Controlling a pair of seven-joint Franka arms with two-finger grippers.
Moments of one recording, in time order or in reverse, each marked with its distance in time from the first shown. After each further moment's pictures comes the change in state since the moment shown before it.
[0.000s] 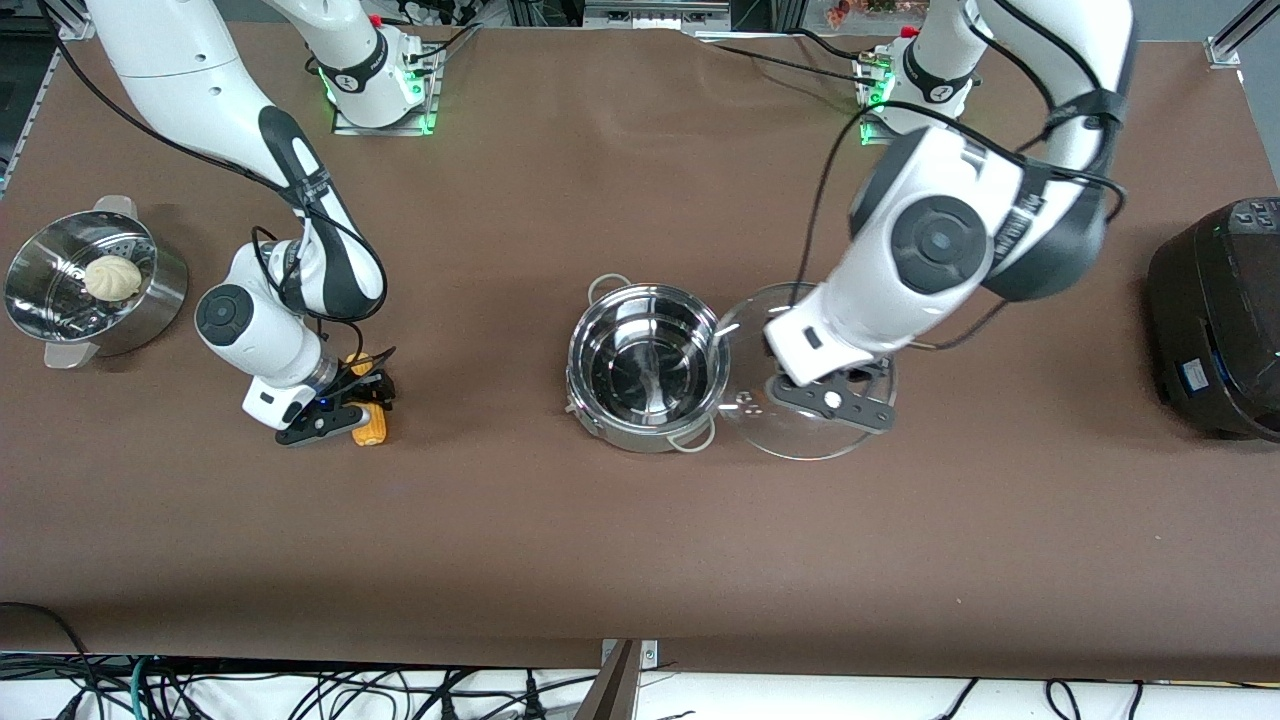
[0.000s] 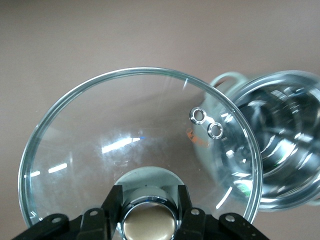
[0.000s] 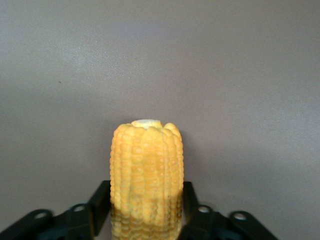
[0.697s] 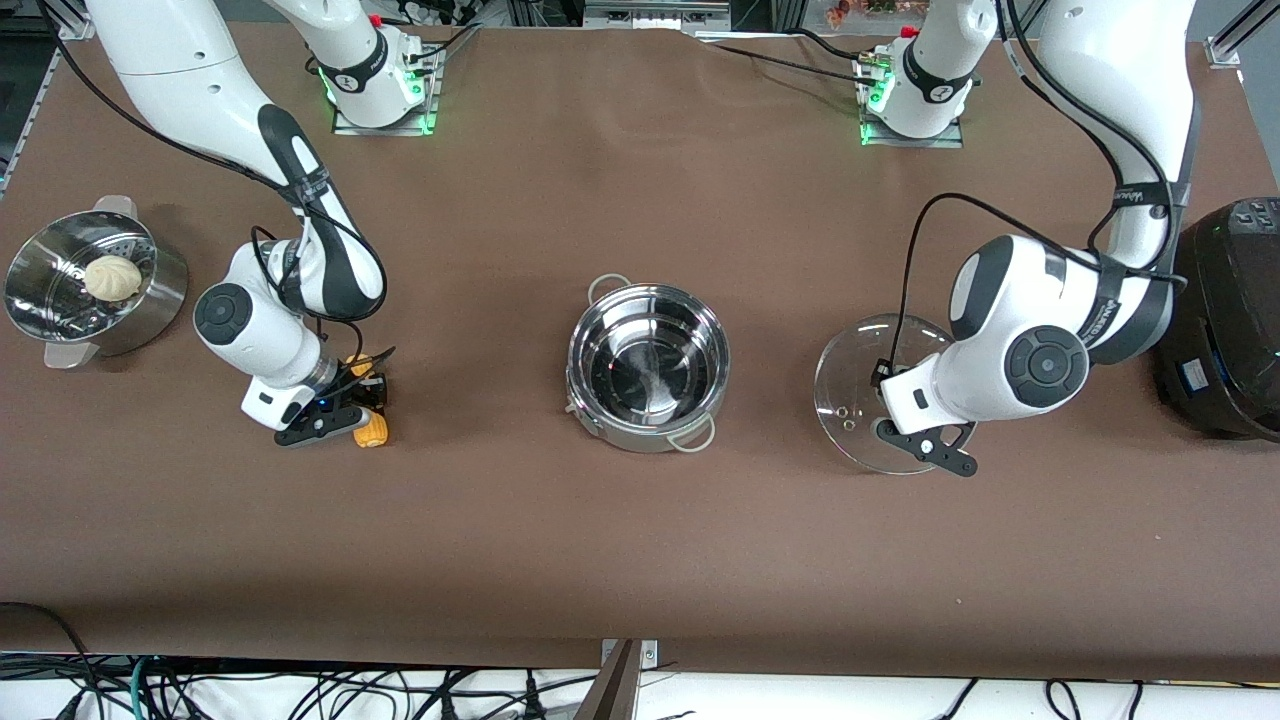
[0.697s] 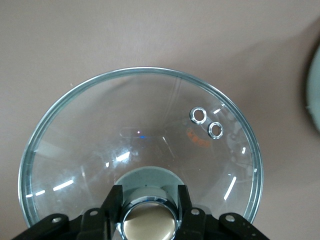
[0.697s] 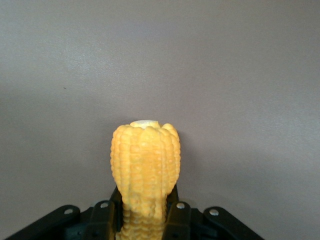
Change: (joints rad) left arm 0.182 0.007 0.003 -0.321 0.041 0.208 0.280; right arm 0.000 -0.004 0.004 0.004 0.000 0.001 -0.001
